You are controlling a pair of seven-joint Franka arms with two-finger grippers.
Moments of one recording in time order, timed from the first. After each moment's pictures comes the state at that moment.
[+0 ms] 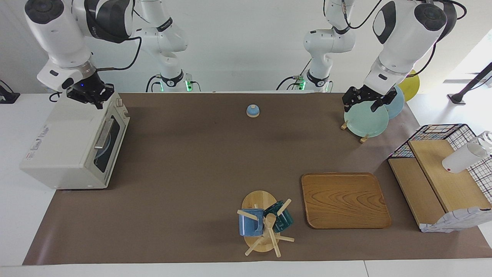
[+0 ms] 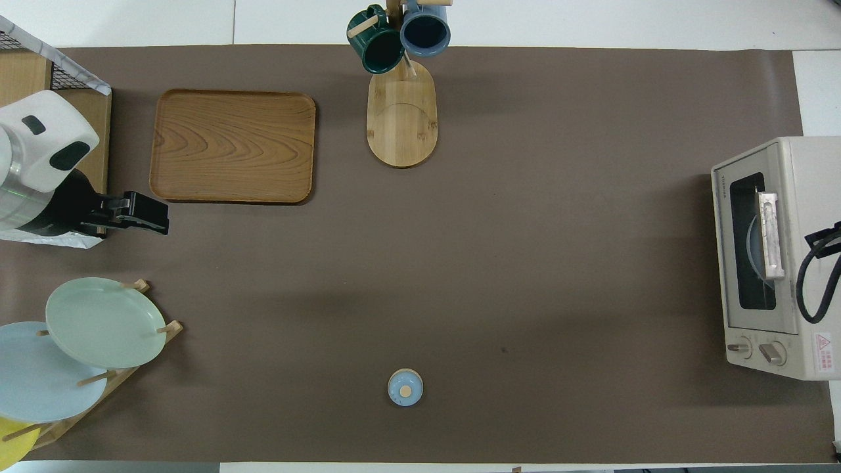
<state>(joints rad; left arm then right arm) -0.08 -0.04 -0.08 -1.71 -0.03 1.59 -0.09 -0.05 -0.08 -0.03 -1.72 -0.18 1.51 -0.37</state>
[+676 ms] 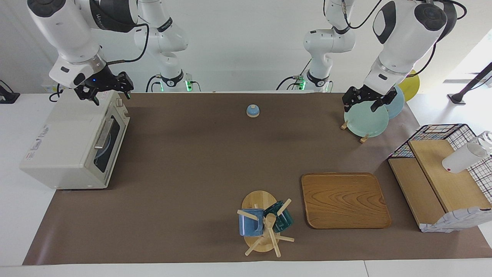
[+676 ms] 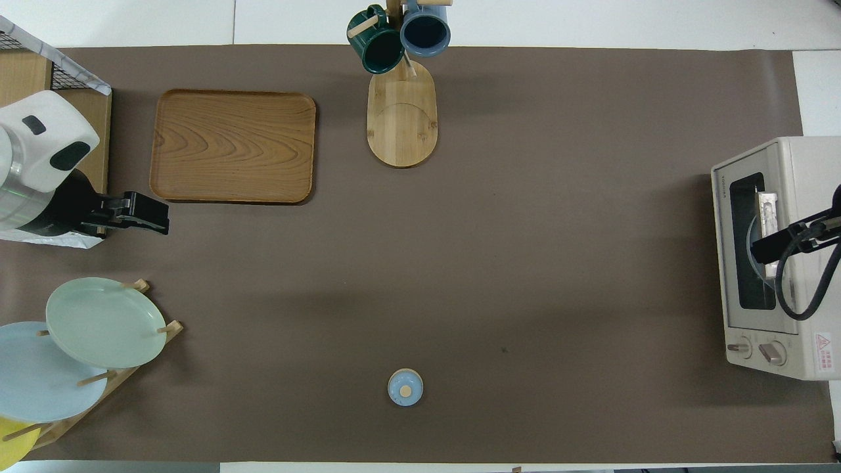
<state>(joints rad) -0.08 -0.04 -0.08 -1.71 -0.03 1.59 -0.09 0.02 -0.05 -0.05 -1.67 -0.10 1.46 -0.33</state>
